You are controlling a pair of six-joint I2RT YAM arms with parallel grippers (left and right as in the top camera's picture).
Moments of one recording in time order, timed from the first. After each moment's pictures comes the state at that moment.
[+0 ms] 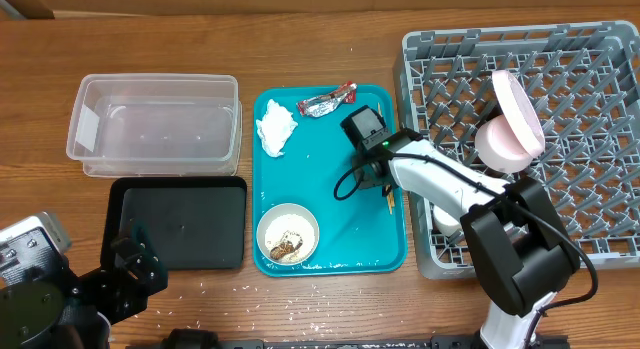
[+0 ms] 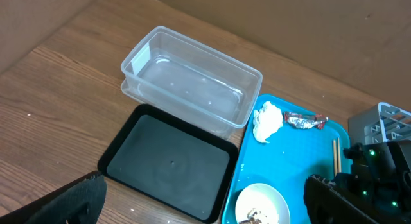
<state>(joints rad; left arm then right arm) -0.11 0.77 1.68 -1.52 -0.28 -0.48 0.56 1.93 1.23 -0.62 0.20 0.30</state>
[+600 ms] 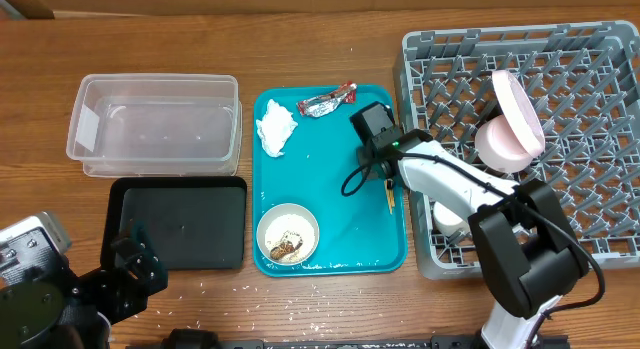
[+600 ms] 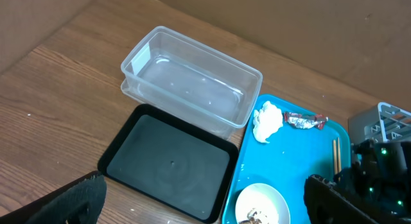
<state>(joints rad) -0.11 0.77 1.68 -1.52 -0.28 -0.48 0.52 1.91 1.18 -0.51 0.23 0.28</state>
